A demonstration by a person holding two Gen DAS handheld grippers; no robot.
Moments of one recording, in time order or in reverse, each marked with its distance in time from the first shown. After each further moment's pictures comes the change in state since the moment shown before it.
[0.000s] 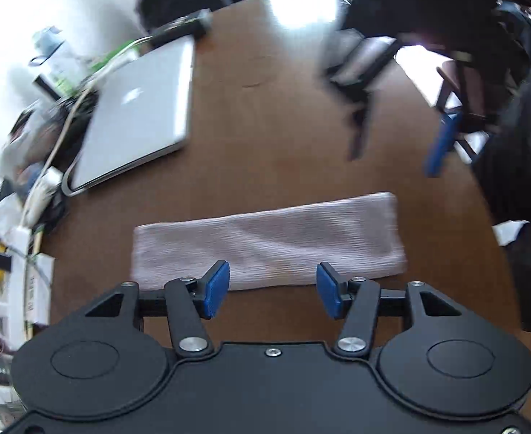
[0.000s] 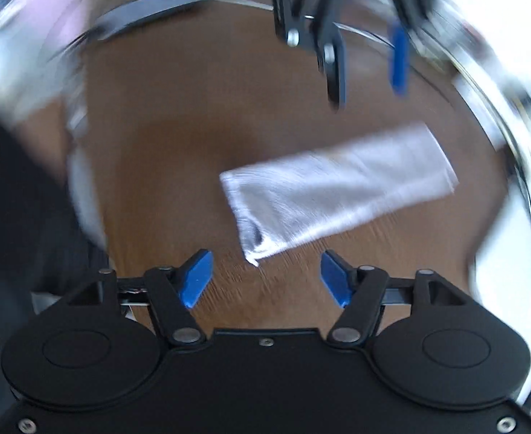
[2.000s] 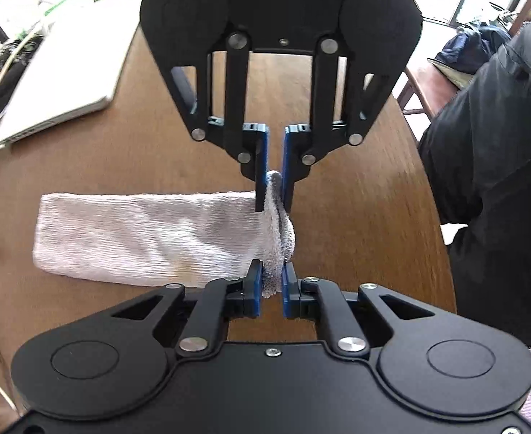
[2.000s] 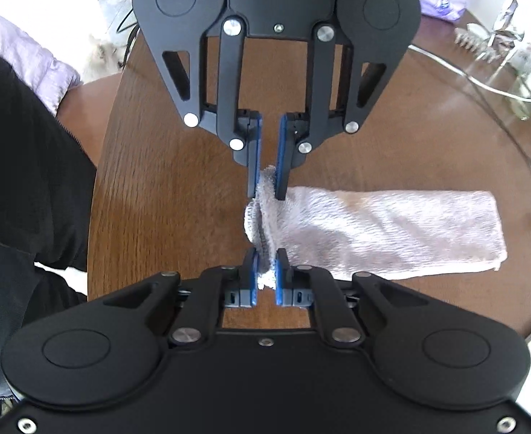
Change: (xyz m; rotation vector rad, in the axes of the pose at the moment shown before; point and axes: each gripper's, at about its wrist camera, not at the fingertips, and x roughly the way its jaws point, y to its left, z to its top) left arm 0.043 0.056 -0.005 -0.176 0.069 -0.205; right arm 0.025 -0.063 0.025 -0.115 -0.065 0.253
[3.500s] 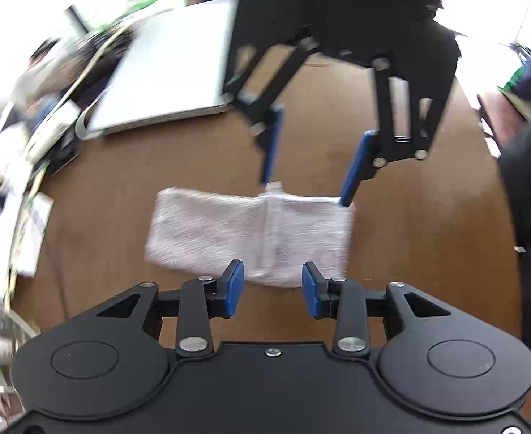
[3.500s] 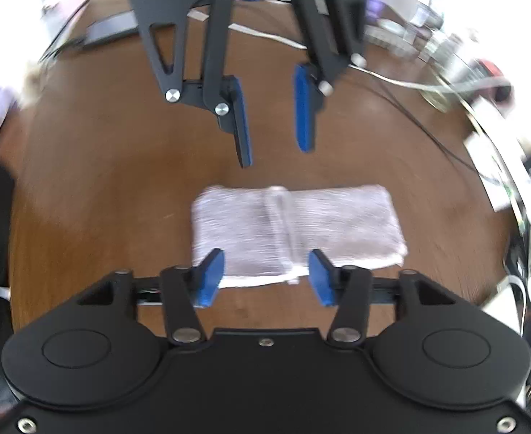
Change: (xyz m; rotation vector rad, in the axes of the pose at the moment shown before) left arm -0.024 0.007 0.012 -0.042 -0.028 0.179; right arm -0.015 -0.040 -0.014 0.003 -0.021 -0.160
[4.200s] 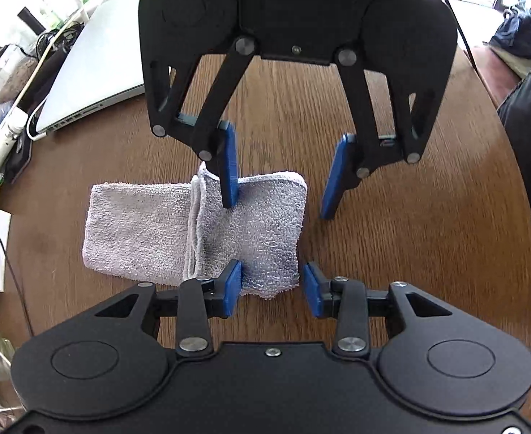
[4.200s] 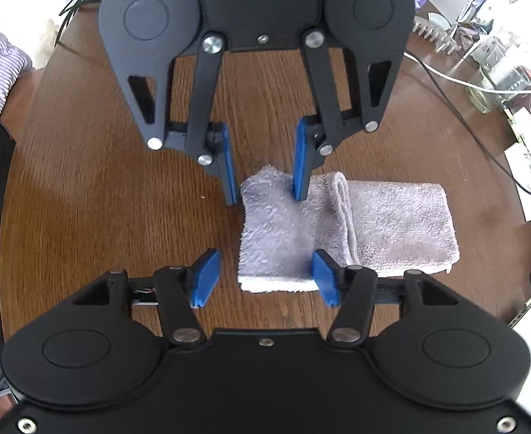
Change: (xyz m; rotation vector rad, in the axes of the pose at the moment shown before) left arm 0.058 -0.017 -0.010 0.033 0.079 -0.022; right arm 0.035 0.013 -0.003 -0.011 0.046 0.022
